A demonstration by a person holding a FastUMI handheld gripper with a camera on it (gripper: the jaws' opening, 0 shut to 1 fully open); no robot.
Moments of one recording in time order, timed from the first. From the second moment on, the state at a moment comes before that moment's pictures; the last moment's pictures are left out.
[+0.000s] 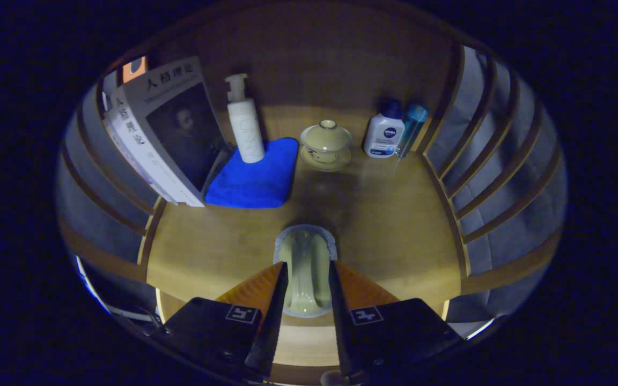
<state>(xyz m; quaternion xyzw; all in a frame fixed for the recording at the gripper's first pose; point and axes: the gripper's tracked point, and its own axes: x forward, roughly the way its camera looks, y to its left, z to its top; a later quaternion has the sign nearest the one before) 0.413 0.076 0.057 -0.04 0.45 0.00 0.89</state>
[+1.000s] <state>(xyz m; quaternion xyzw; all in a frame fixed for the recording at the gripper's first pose) 0.205 0.124 0.087 -0.02 0.17 0.08 0.98</state>
